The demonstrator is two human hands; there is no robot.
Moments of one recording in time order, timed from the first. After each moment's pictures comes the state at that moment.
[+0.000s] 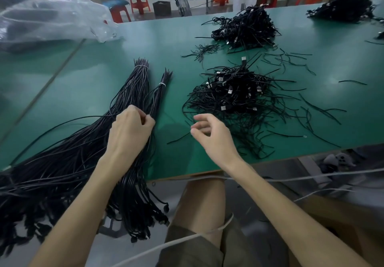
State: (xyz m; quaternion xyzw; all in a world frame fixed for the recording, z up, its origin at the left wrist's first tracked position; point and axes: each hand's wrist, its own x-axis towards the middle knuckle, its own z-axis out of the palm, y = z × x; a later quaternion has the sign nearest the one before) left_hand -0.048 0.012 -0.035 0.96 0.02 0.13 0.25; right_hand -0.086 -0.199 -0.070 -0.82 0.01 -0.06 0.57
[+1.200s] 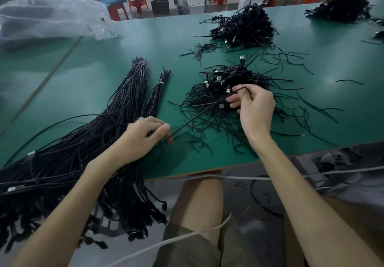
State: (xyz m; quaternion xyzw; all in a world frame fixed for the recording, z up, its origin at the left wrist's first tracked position) left_hand -0.049 0.020 -0.047 0.92 -0.24 -0.06 0.30; right_hand -0.064 -0.260 -0.029 -0.78 0.13 -0.28 0.54
